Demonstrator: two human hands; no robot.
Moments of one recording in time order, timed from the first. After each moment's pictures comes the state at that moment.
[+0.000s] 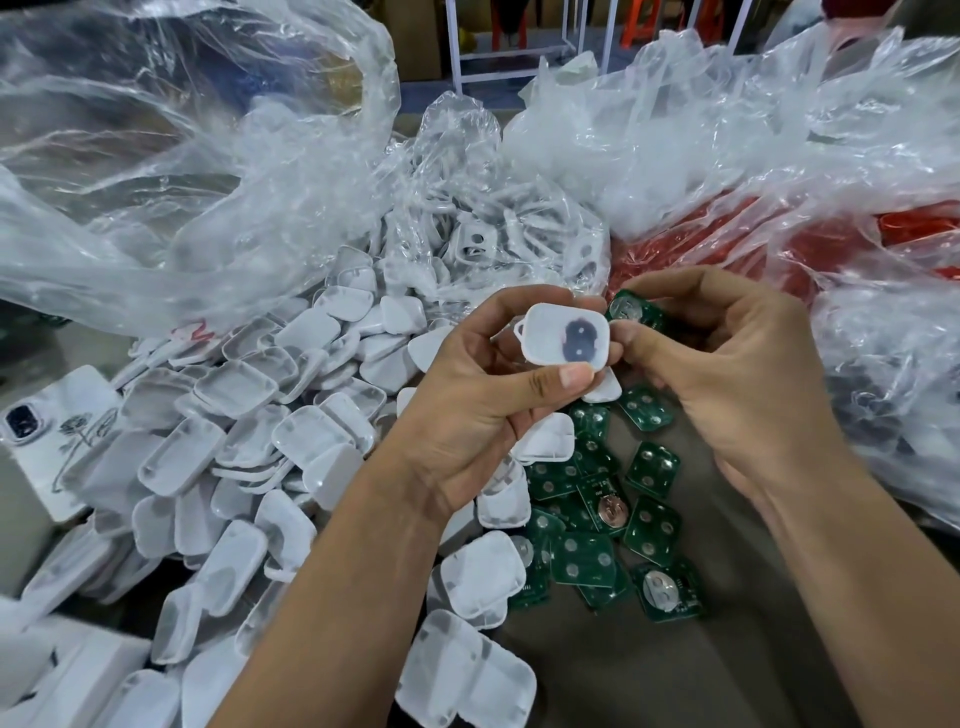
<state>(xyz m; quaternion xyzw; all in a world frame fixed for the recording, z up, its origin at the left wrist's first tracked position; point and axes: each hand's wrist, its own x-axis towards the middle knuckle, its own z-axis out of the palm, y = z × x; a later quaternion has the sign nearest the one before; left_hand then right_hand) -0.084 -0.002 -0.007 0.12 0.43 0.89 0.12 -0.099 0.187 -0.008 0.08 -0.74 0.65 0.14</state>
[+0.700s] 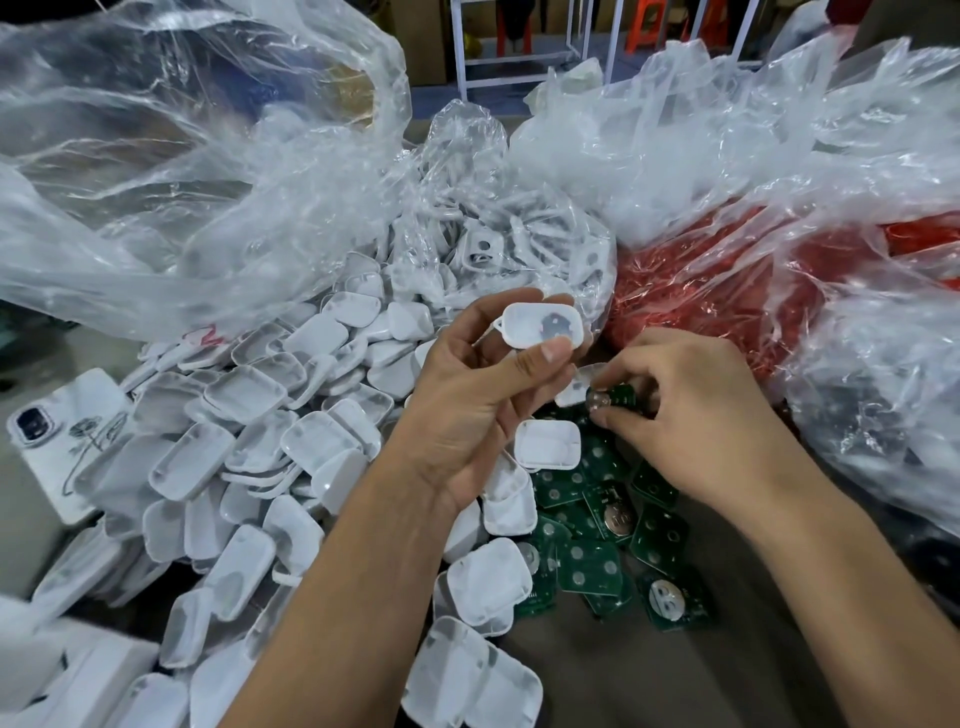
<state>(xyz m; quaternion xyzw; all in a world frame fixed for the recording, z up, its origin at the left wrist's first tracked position) -0.089 -0.005 -0.007 0.02 0.41 0.91 0.07 -0.099 0.184 -0.018 0.17 -0.95 0.24 0.11</state>
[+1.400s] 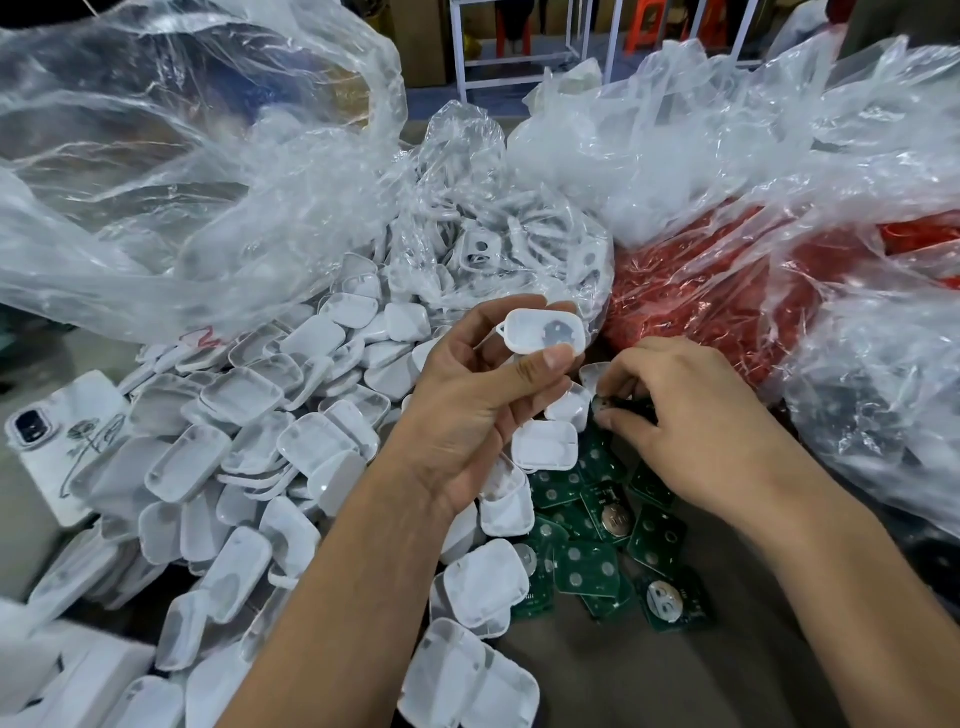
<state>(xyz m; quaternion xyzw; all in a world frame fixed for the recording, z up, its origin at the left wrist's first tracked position) -0.089 -0.005 -0.010 0.03 0.45 0.89 0.08 -0.098 0.188 -0.017 0.16 -0.96 0.20 0.08</state>
